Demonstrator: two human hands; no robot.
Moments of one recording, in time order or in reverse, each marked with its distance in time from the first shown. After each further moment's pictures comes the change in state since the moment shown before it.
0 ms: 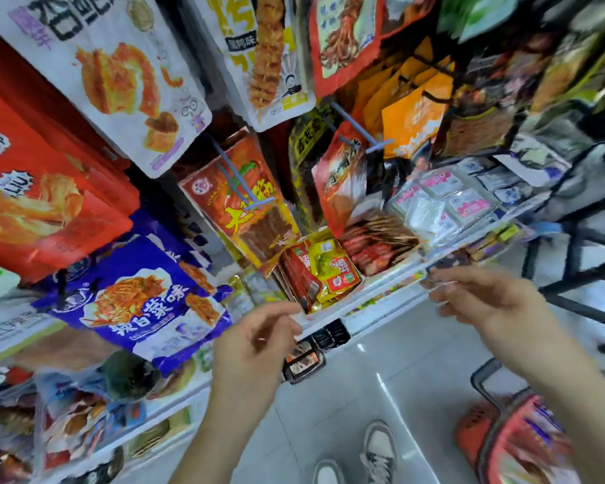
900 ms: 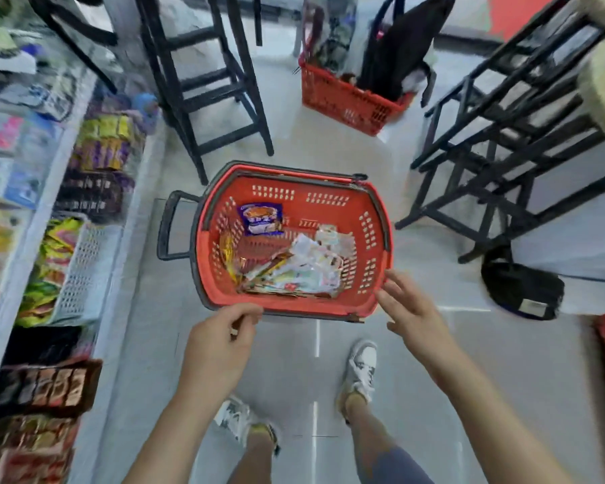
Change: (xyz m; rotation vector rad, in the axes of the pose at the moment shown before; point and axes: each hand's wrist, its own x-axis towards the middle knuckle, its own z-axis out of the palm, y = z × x) left_hand -0.291 -0.084 0.267 0.585 -1.005 0.383; right_hand -0.429 0.297 -0.161 0.416 0.828 0.600
